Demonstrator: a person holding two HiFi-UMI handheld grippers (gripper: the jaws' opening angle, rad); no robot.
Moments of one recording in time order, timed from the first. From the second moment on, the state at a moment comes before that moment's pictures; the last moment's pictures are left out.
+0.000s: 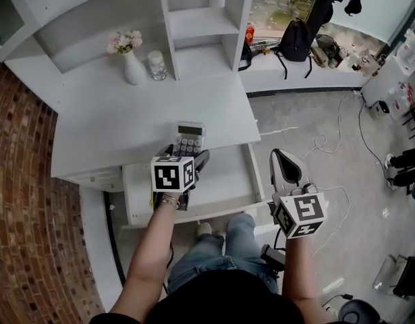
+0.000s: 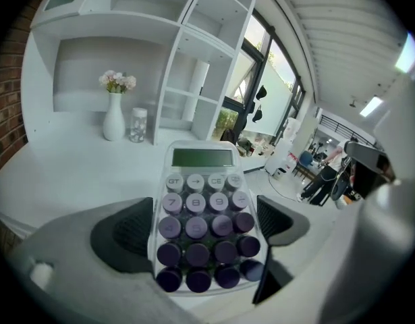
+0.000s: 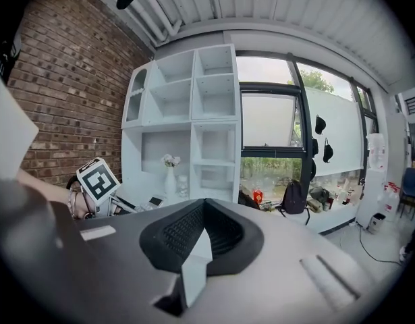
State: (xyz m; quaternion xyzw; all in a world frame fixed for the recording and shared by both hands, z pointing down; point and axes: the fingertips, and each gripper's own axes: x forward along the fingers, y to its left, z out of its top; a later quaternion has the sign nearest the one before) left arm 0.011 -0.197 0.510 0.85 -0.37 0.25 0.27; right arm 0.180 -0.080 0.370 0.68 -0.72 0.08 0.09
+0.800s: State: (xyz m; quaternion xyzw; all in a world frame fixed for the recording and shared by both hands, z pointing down) left arm 0.066 -0.124 0.696 0.78 -0.28 0.44 0.34; right arm 0.247 -0.023 0.433 0.72 -0.66 0.17 0.14
